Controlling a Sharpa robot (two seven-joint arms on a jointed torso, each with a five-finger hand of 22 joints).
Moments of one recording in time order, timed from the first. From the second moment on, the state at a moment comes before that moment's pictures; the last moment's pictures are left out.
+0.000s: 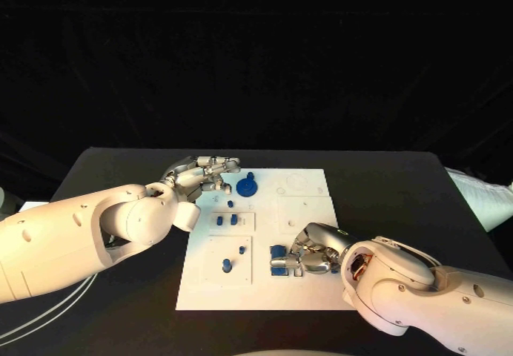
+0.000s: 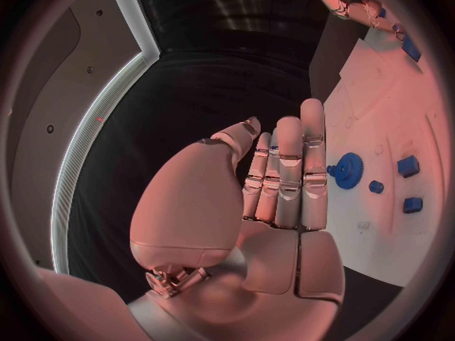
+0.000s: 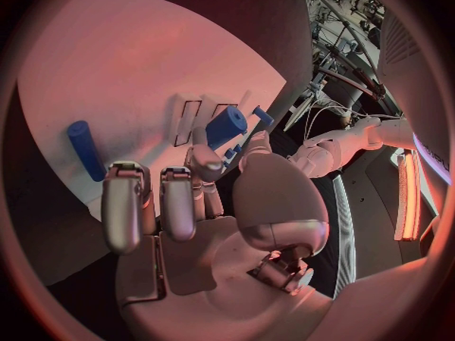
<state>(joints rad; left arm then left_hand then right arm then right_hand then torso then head) 1.18 -0.91 -0.03 1.62 0.09 -0.24 0.25 1.39 -0.13 0.40 0.06 0.13 1.01 0.19 0.15 0.07 1.07 0.12 0.25 0.08 1.20 0.02 1.01 0.48 0.17 1.23 0.12 0.50 0.83 0.91 -0.91 0.04 1.94 -1.45 -0.32 -0.61 1.00 -0.04 -0.27 0.30 0.06 1.09 0.06 0.29 0.33 1.38 -0.02 1.00 1.14 1.46 -0.08 1.45 1.31 0.06 1.47 0.03 1.42 1.31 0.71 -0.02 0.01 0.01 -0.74</state>
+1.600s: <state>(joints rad) 1.18 -0.92 -0.03 1.63 0.09 -0.24 0.25 1.39 -0.13 0.40 0.06 0.13 1.00 0.19 0.15 0.07 1.07 0.11 0.25 0.08 1.20 0.03 1.01 0.47 0.17 1.23 0.12 0.50 0.83 0.93 -1.15 0.04 2.01 -1.48 -0.37 -0.57 1.33 0.02 -0.11 0.20 0.22 1.03 0.08 0.22 0.34 1.38 0.00 0.94 1.14 1.47 -0.08 1.46 1.31 0.06 1.47 0.03 1.42 1.31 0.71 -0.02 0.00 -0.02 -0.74</state>
